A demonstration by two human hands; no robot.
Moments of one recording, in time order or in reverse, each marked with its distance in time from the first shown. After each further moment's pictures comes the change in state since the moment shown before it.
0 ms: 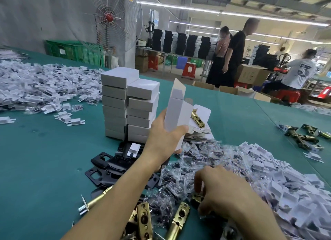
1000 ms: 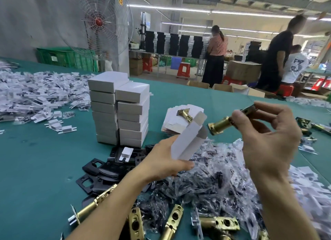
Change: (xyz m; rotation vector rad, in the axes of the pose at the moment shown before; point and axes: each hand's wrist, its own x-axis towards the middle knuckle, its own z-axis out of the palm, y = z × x) left_hand -0.010 -0.026 0.001 0.304 -0.465 -0.046; right_hand 0.010 0.048 -0.036 1.148 1.342 -0.101
